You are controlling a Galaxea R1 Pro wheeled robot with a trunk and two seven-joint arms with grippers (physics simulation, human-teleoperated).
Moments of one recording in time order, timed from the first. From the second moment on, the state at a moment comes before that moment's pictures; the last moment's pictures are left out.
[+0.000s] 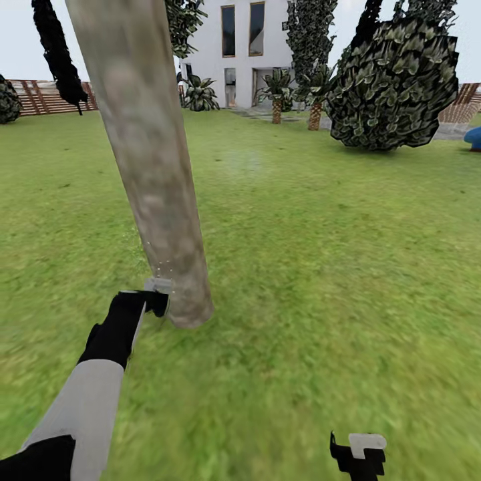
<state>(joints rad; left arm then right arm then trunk) -0.85 -0.04 0.21 -0.94 -0.45 0.68 -0.24 -0.41 -0.03 -0.16 -0.12 0.31 -0.57 -0.33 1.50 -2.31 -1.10</state>
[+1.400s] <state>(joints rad) -0.96 0.11 0.21 -0.99 -0.46 0.76 -0.45 -0.41 -0.03 -0.16 -0.12 0.31 -0.57 -0.33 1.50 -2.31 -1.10</state>
